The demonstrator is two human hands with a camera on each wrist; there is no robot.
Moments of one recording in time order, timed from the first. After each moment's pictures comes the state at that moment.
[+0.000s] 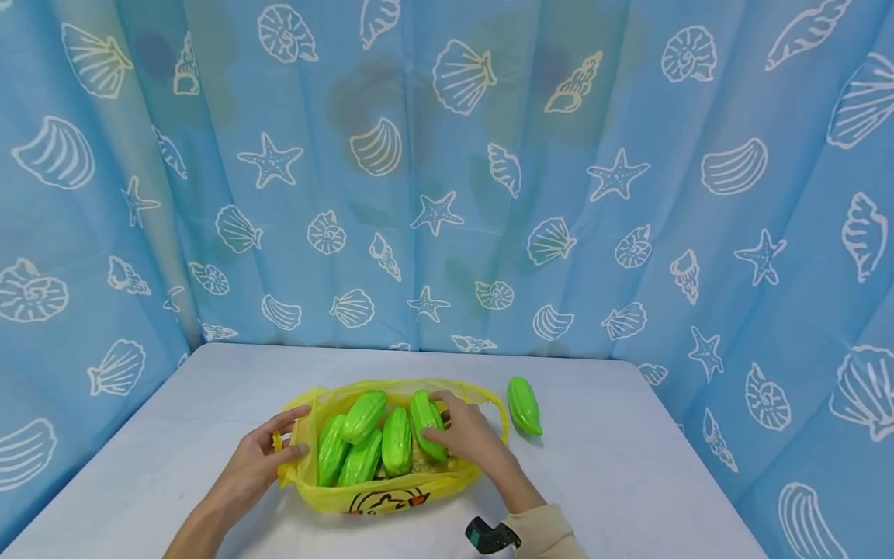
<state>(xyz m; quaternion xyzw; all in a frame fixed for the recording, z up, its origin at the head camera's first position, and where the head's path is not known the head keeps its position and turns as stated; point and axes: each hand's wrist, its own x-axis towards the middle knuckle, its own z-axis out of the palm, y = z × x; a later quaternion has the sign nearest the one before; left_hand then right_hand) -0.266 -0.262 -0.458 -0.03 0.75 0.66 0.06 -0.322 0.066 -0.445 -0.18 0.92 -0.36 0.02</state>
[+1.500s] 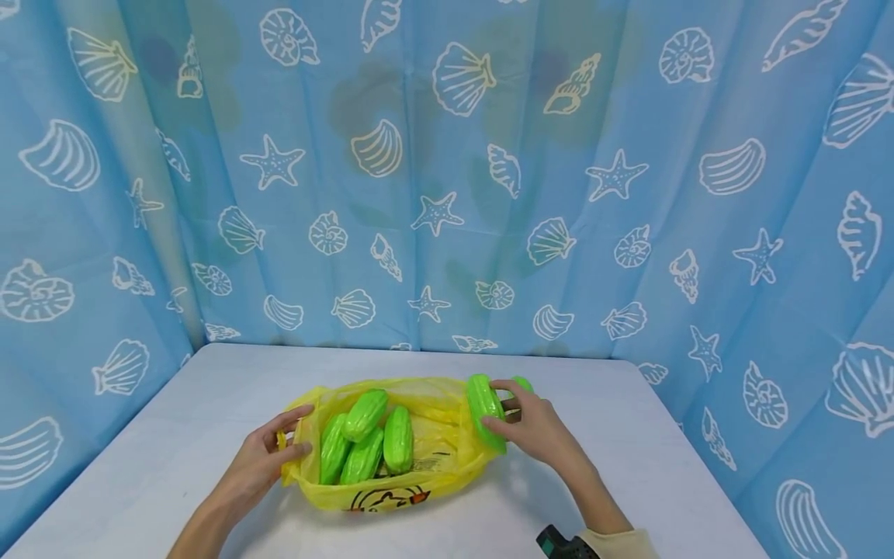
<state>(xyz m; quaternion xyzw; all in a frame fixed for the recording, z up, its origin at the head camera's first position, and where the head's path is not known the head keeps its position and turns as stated) -0.265 -0.260 -0.457 -0.03 0.74 0.67 0.06 -0.296 0.146 -0.410 -0.12 0.90 -0.41 -0.02</state>
